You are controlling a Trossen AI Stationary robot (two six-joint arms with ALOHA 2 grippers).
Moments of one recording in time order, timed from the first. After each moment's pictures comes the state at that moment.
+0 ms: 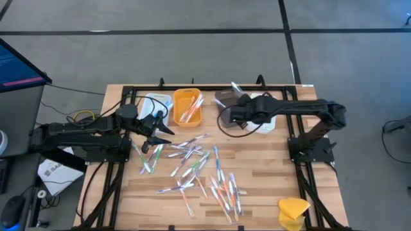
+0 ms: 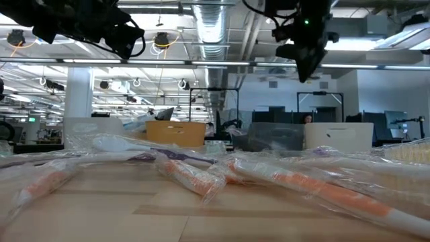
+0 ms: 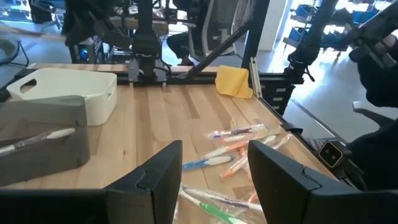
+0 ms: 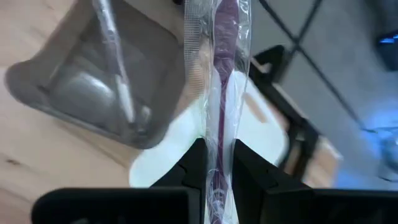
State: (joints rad) left arm 0.25 0.72 0.41 0.10 0.50 0.02; right arm -0.11 1.59 1.40 -1.36 0.70 0.71
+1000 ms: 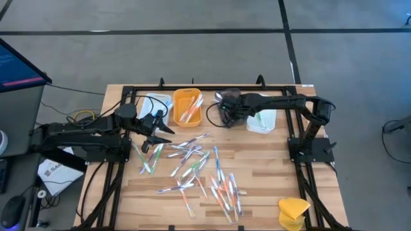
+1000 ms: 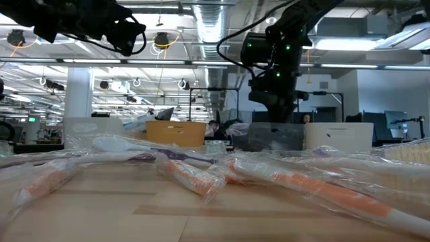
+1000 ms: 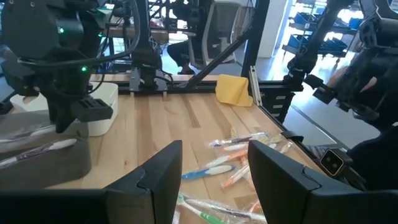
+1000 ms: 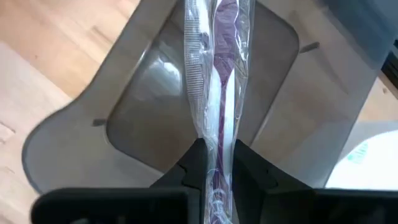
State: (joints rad) left arm 0.25 0.72 0.41 0.14 0.50 0.01; right arm -0.32 1.77 1.23 -0.79 0.34 0.43
